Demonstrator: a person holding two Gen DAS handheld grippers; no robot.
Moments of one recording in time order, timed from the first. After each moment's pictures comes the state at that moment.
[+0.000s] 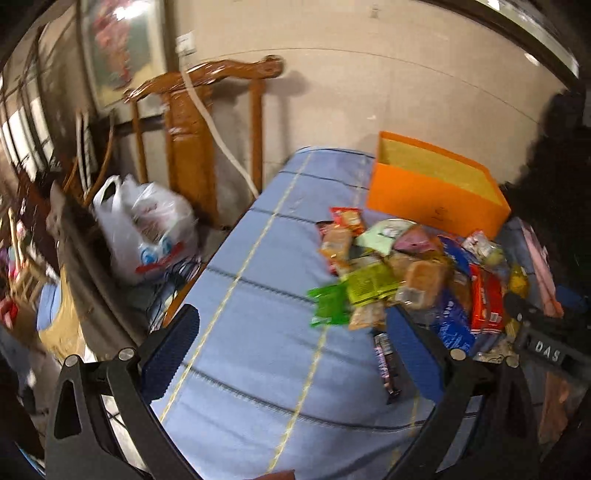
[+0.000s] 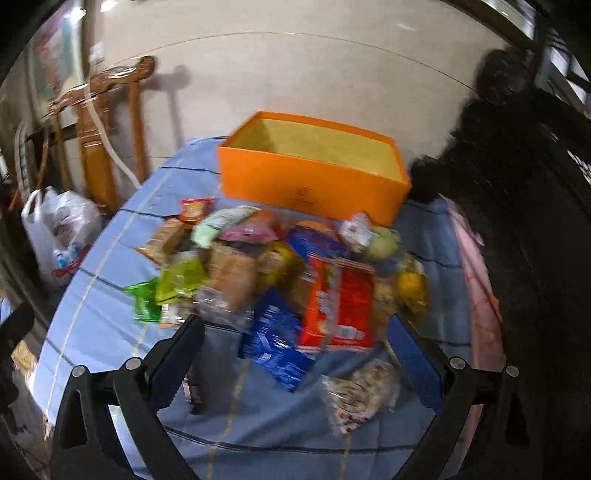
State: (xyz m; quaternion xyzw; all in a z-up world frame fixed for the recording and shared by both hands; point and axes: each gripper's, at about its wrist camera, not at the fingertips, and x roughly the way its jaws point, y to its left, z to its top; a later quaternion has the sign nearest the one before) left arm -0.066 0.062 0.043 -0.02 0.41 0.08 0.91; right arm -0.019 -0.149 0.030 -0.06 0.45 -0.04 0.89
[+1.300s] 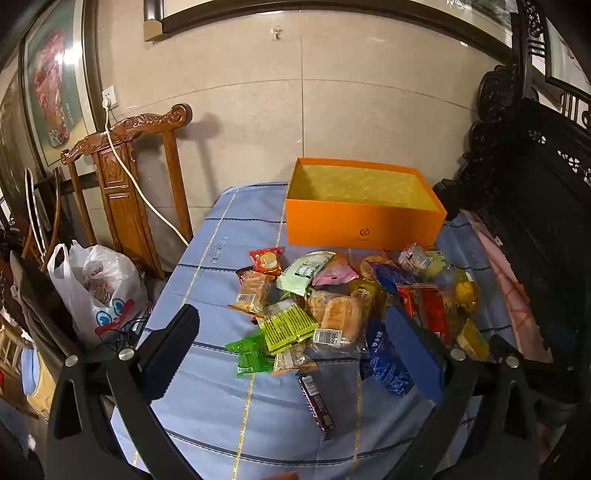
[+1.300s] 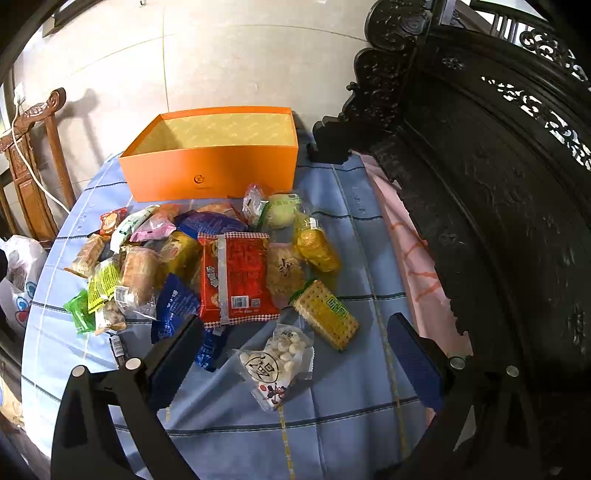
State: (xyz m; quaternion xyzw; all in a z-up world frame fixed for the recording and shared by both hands) left arm -0.031 -0.018 0.072 0.02 0.36 -0.02 0.93; right arm -0.049 -0.231 0.035 0.00 0.45 -0.16 0.88
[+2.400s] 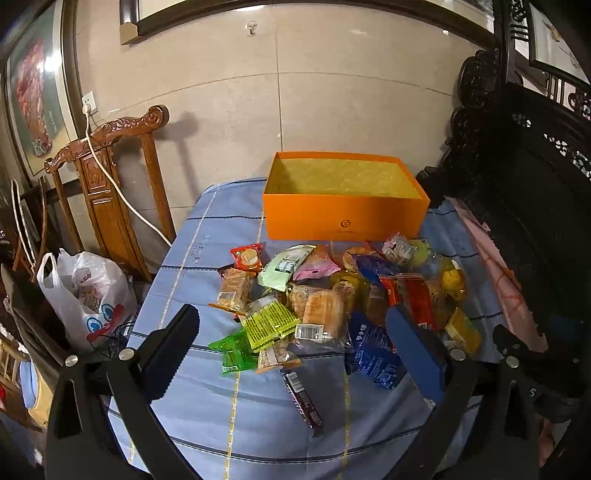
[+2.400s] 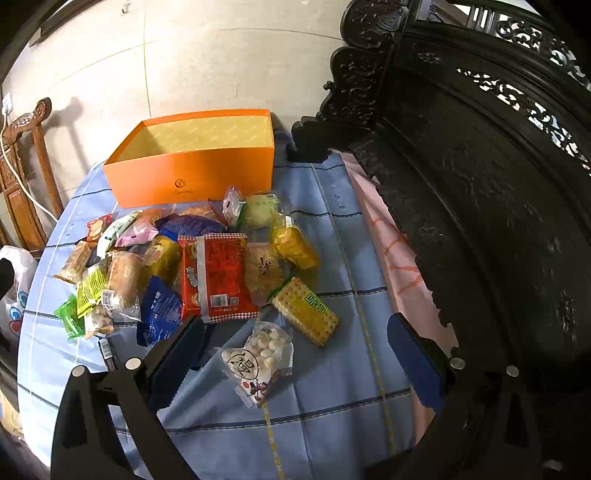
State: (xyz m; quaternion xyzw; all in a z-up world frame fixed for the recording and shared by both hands) left arm -0.029 -0.035 0.068 0.04 0.37 -0.06 0.92; right arm -0.057 -0.241 0.038 0.00 0.45 -0.19 0.87
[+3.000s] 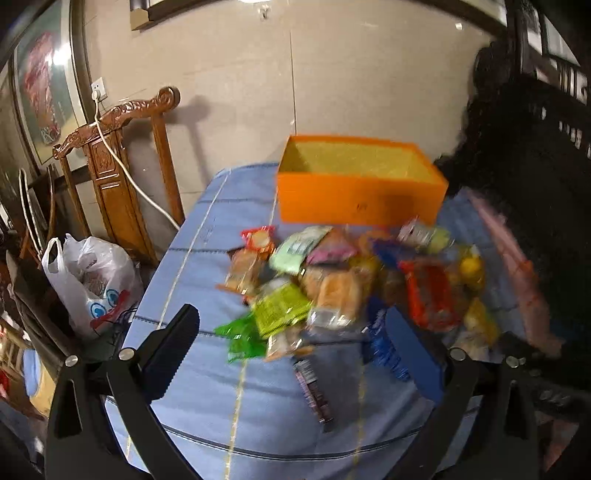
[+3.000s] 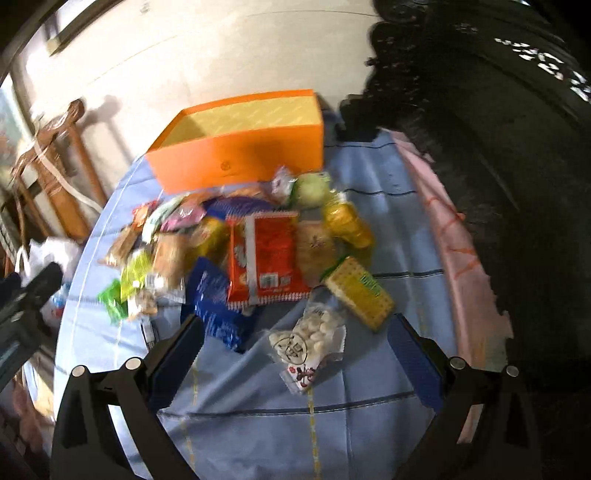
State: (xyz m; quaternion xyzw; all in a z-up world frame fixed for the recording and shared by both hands) left arm -0.032 -0.029 0.027 0.05 0.39 -0.03 0.92; right arm -0.056 -0.238 0.013 0.05 0.48 -0.08 0.87
